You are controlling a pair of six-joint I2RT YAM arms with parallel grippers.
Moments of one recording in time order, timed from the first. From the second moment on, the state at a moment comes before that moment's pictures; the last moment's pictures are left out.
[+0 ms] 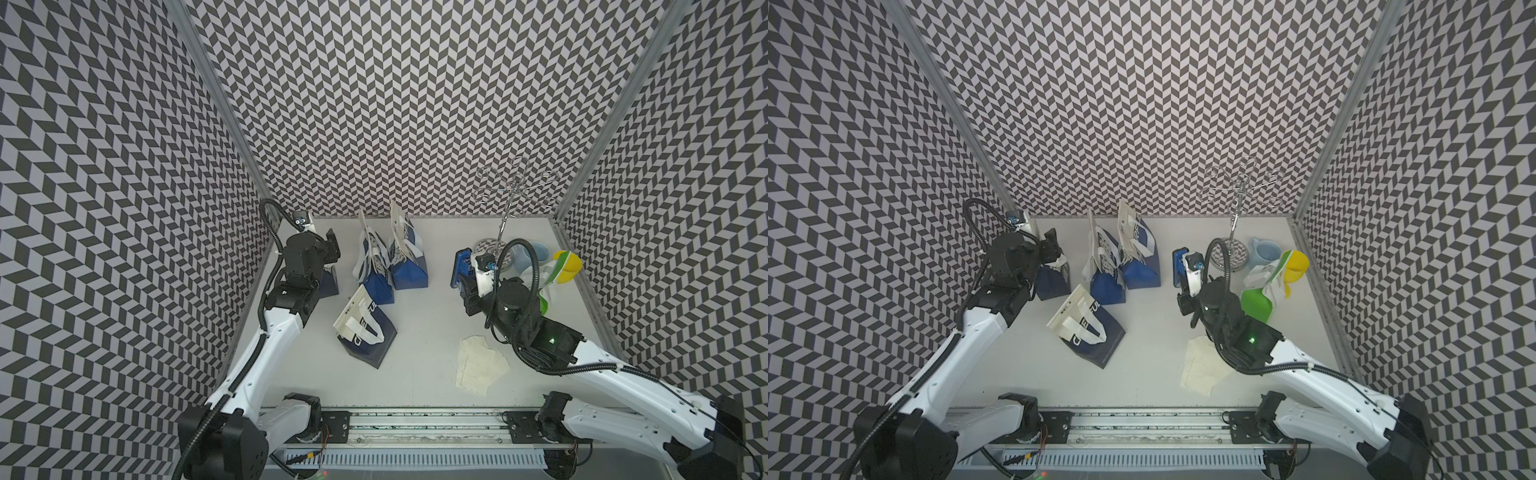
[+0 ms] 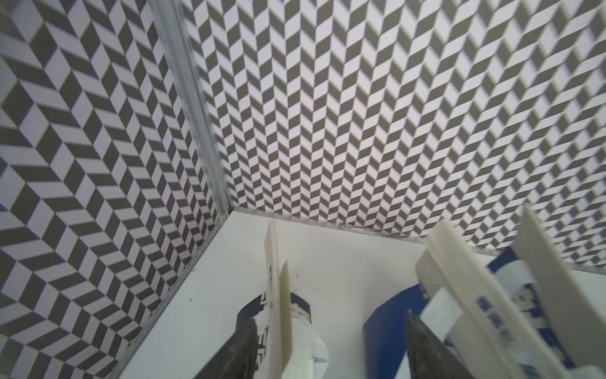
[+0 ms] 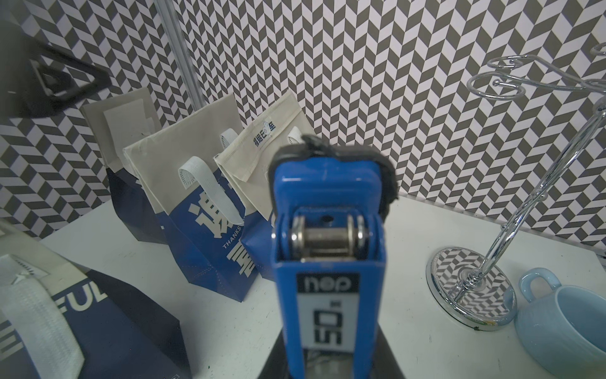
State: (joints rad) left arm -0.23 1.09 0.98 -0.09 -0.30 -0.13; right arm 0.86 0.98 0.80 -0.08 0.45 0.08
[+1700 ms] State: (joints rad) left arm -0.83 1.69 1.55 -0.60 -0.13 0.13; right arm 0.44 1.57 0.88 -0.08 0.28 0.46
